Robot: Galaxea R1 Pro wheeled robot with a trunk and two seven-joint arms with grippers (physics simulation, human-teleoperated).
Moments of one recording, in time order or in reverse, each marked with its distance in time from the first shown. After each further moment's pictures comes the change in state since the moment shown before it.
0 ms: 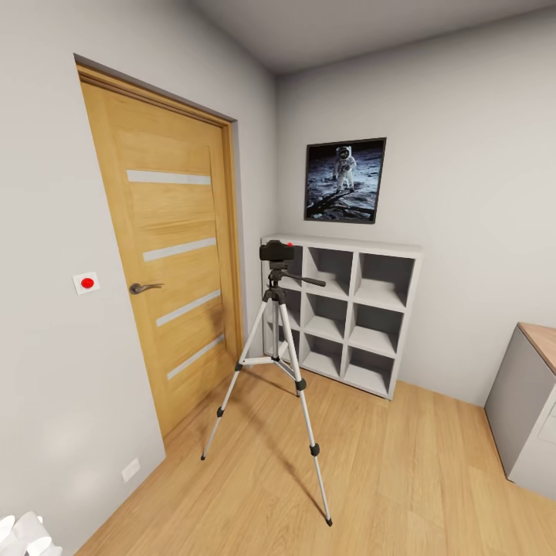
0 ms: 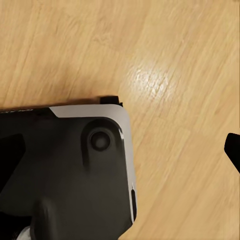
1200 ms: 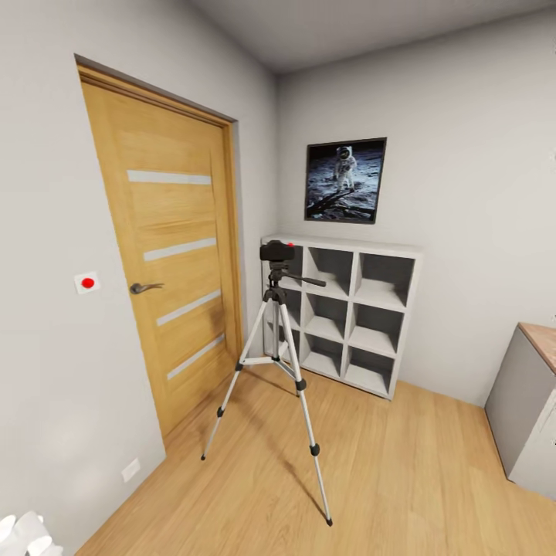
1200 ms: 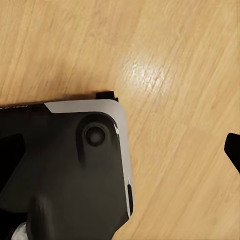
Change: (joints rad) left arm 0.000 -0.005 0.007 0.011 0.006 0.002 0.001; right arm 0.001 -0.010 0.000 0.013 -0.007 0.003 0.000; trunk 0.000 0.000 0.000
